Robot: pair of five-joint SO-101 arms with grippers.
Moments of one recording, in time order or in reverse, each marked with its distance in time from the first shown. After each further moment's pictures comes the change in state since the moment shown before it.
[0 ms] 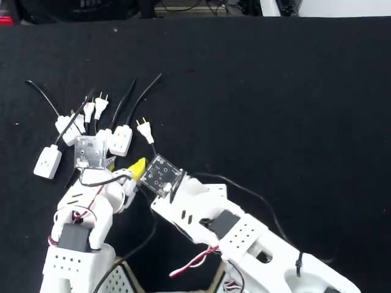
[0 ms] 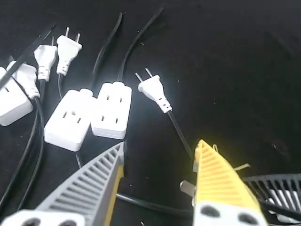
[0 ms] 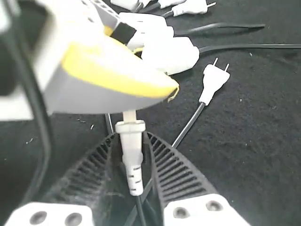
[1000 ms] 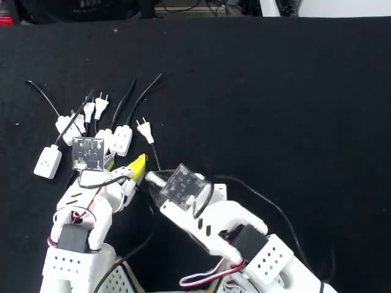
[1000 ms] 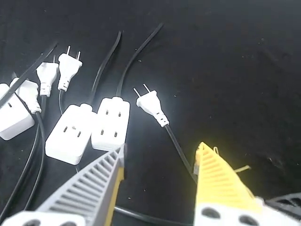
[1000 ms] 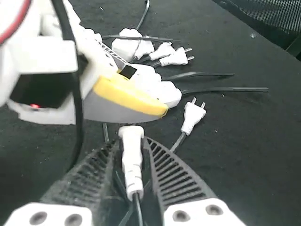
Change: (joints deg) left arm 0.1 -0.9 -0.2 -0.7 -0.2; right arm 1.3 -33.7 2.5 21.3 -0.3
